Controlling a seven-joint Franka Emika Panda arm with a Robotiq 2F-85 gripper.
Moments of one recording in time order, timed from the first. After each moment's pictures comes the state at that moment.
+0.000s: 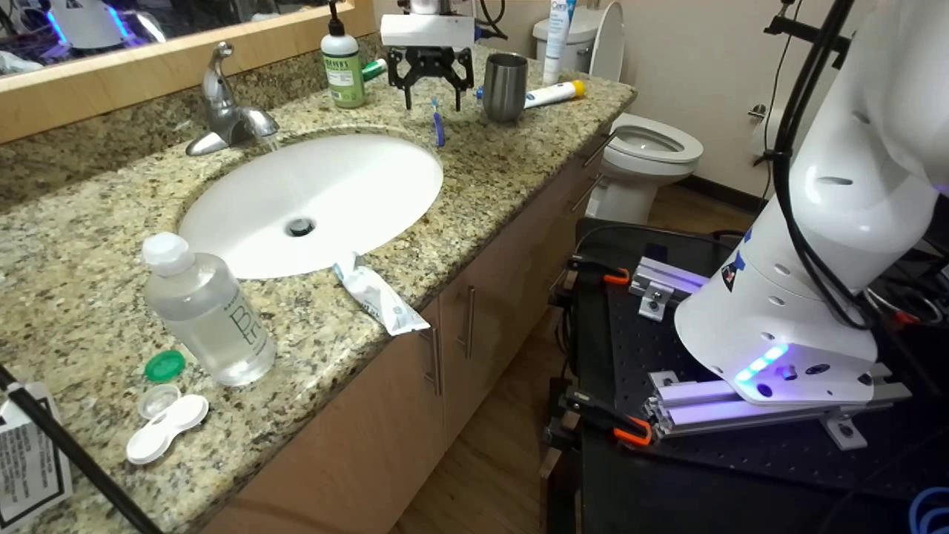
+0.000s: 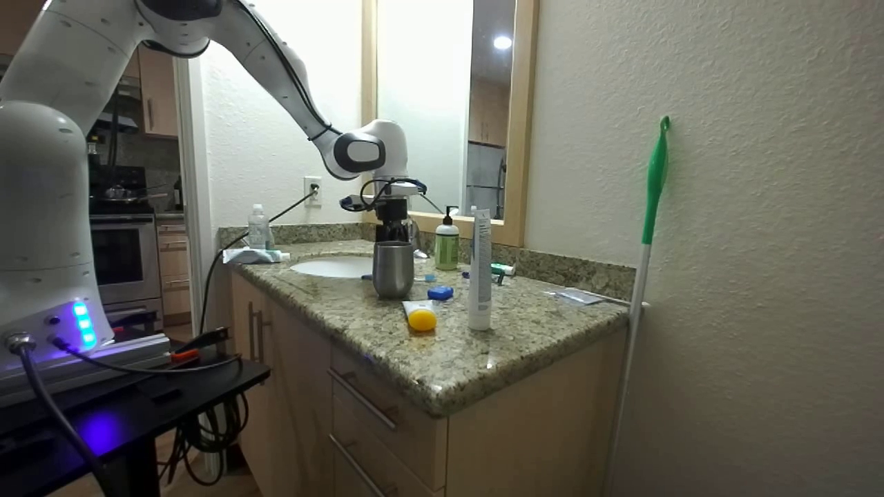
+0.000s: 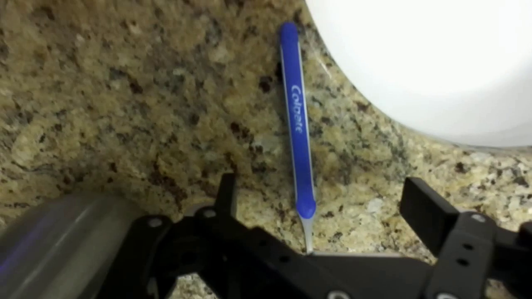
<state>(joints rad) -0.26 0.42 -0.37 -2.03 0.11 2.46 0.69</state>
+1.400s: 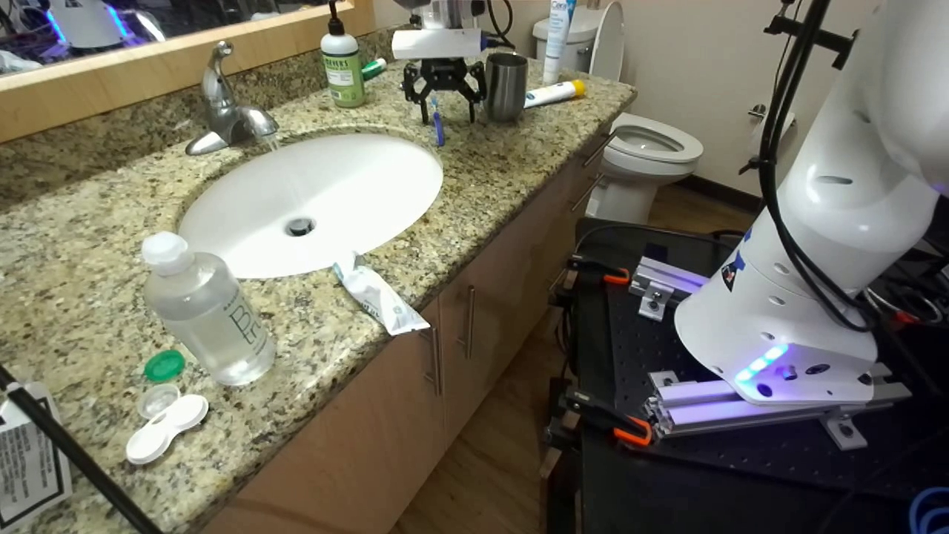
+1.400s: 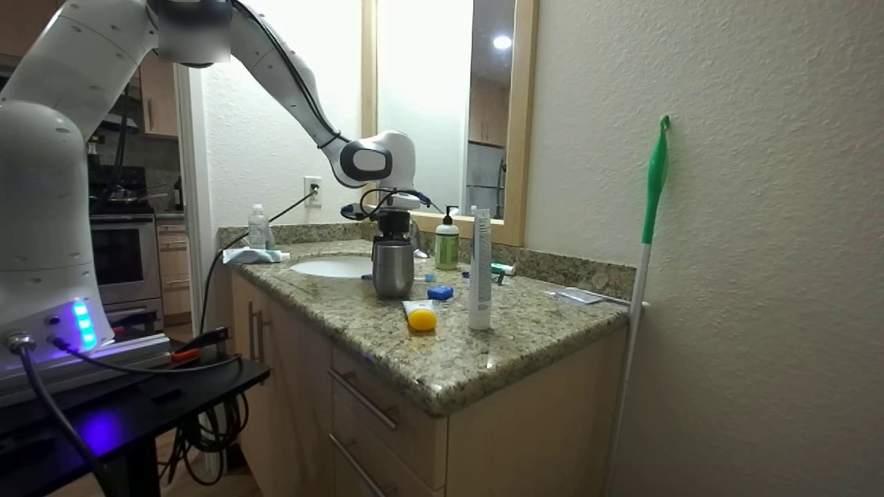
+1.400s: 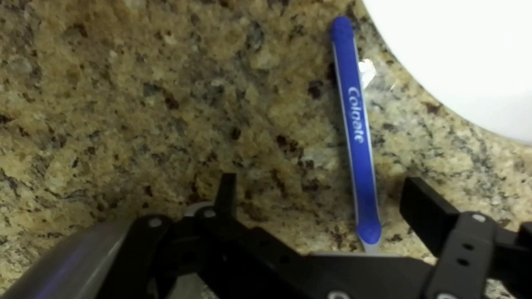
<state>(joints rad) -0.29 0.48 -0.39 -1.99 0.15 2.39 0.71</state>
